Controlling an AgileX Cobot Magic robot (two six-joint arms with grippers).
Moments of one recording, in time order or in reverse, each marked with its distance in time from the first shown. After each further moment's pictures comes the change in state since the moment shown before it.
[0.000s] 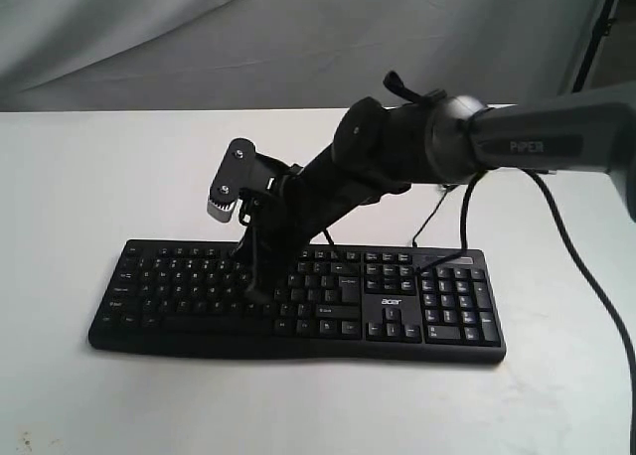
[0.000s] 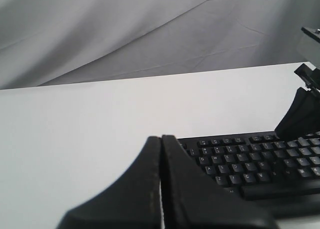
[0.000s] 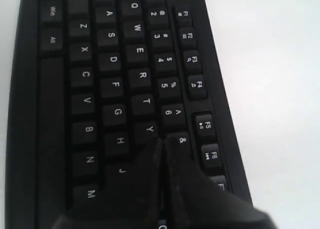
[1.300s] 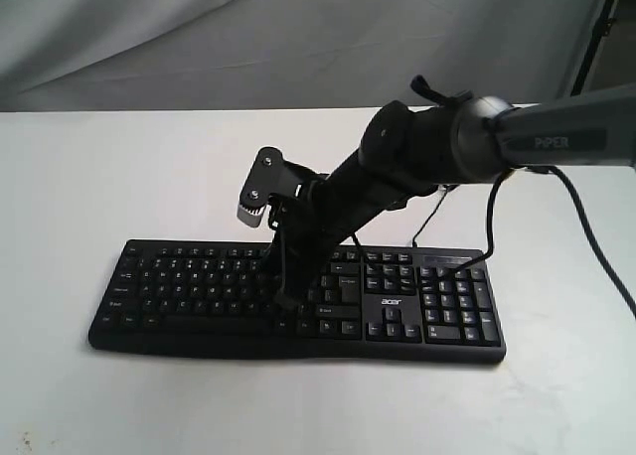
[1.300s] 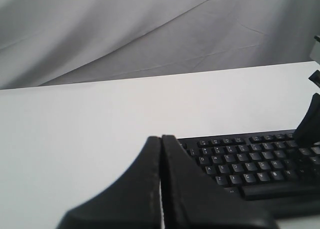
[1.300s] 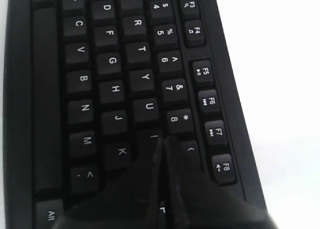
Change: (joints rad) left arm 0.000 0.000 0.000 0.000 0.000 0.000; right arm -0.051 -0.017 0.058 -0.009 0.036 -0.012
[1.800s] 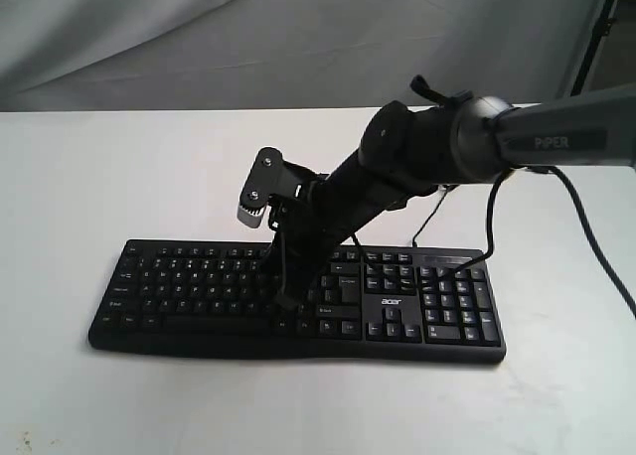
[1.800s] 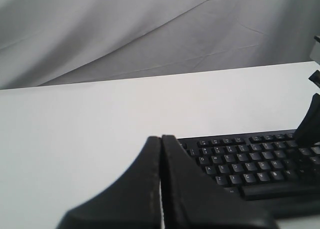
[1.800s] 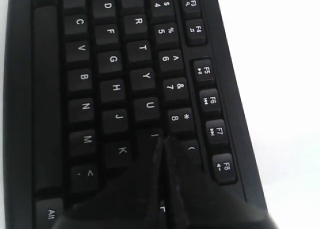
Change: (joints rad) left arm 0.000 0.000 0.000 0.000 0.000 0.000; right arm 0.000 0.000 0.000 -0.004 0.000 0.000
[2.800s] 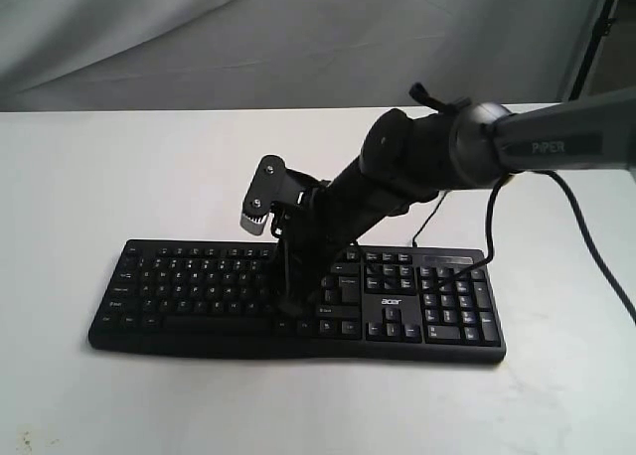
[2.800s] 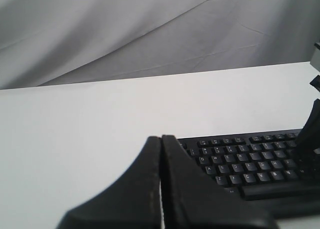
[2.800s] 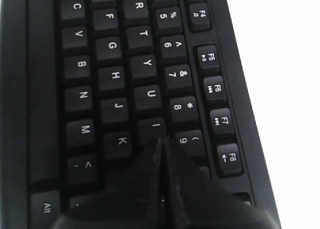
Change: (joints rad) left arm 0.000 0.000 0.000 0.000 0.000 0.000; right arm 0.000 0.007 0.016 -0.008 -0.012 0.000
